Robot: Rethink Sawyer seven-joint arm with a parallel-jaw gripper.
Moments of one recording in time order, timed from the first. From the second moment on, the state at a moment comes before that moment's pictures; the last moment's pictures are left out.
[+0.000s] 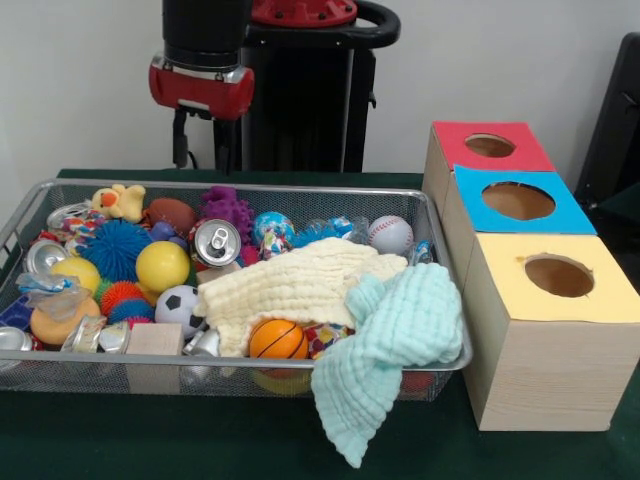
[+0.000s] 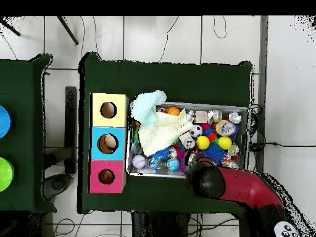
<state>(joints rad) -0.62 -0.84 0.14 1.95 -0.38 0.35 1.88</state>
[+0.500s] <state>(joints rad) -0.73 -0.80 0.20 1.94 -0.47 0.35 1.88</state>
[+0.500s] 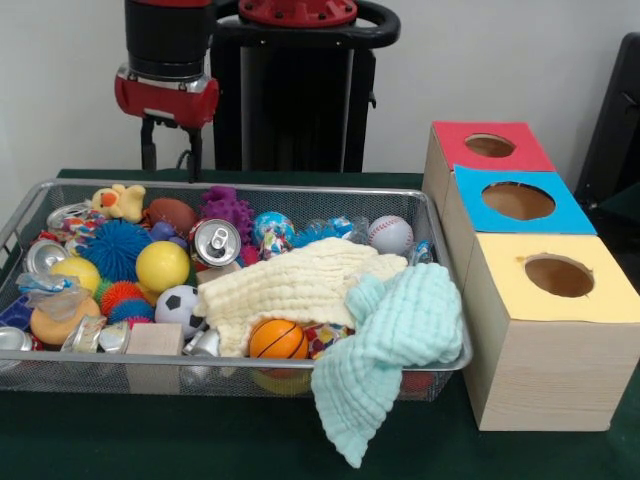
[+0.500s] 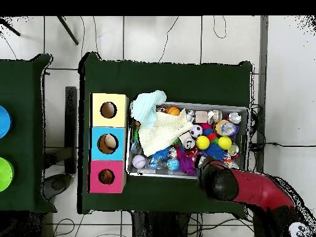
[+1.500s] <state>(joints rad) -0.86 -0.71 0.27 1.89 -0.64 0.37 1.88</state>
